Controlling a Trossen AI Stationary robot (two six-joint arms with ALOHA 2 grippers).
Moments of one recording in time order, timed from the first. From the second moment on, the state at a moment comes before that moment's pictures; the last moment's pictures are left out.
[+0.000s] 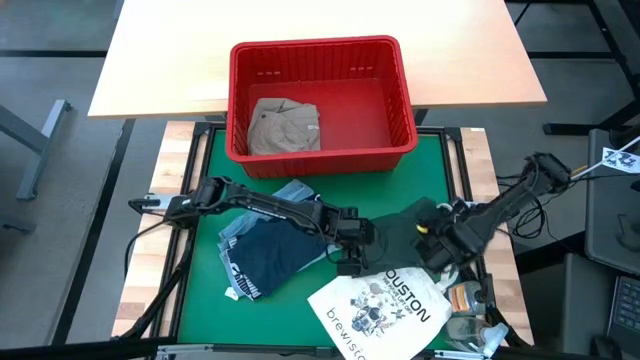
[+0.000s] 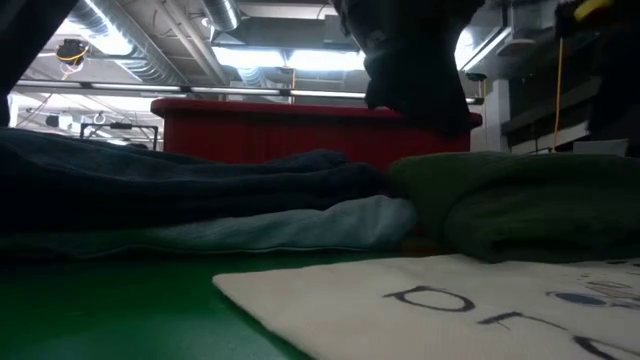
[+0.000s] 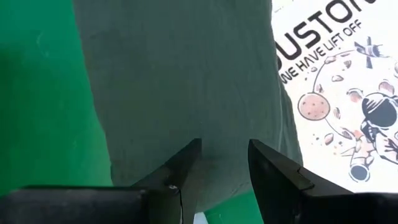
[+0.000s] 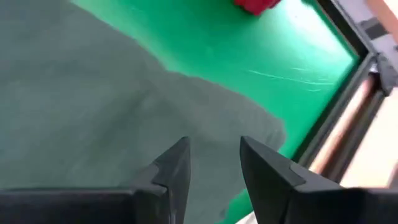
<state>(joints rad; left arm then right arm) -0.17 2.21 1.93 -0.69 -0.09 -0.17 0.64 1.29 0.96 -1.46 0.53 1.41</state>
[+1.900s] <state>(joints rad) -0.26 2.18 1.93 -1.26 -0.05 -0.41 0.36 1.00 0.84 -1.41 0.19 0.93</state>
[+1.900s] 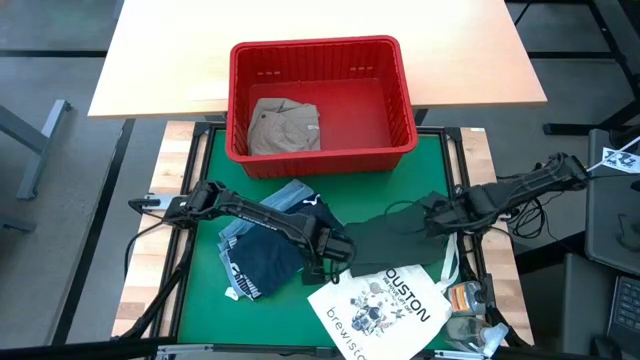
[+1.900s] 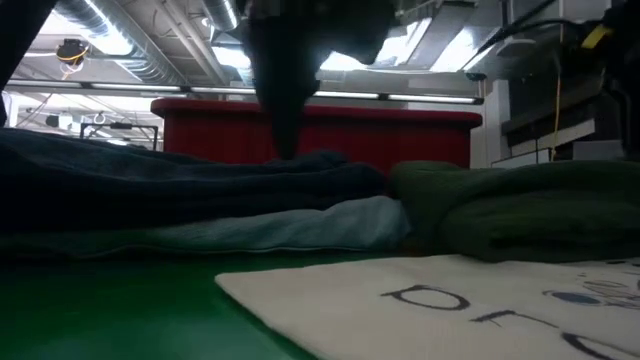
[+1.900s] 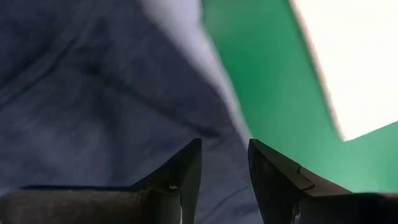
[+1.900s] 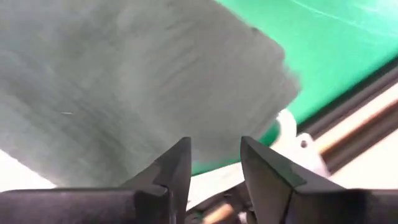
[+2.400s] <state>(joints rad) -0.35 2.17 1.93 -1.47 -0.22 -0.40 0.58 0.96 0.84 -1.41 0.13 1.23</state>
